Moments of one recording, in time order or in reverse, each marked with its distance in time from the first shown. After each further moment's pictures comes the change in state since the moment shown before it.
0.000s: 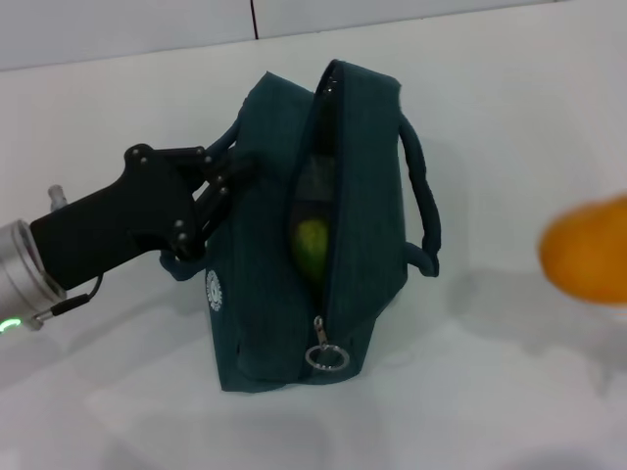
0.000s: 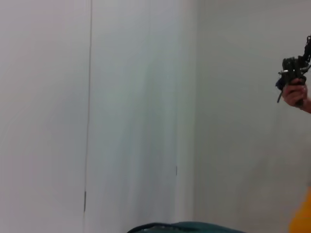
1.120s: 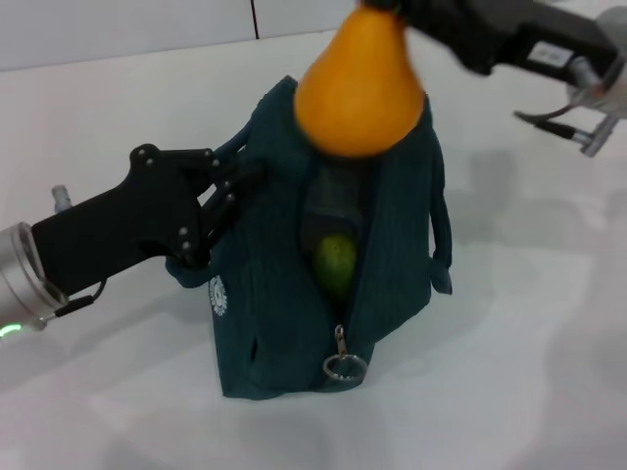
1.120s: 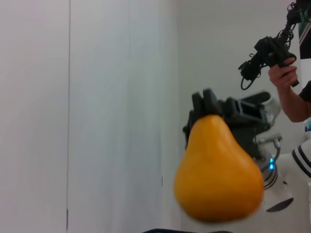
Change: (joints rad) left arm -0.008 0.000 0.000 -0.009 -0.001 0.056 0.039; right arm 0.548 0.012 -0.152 0.012 0.048 0.214 0.604
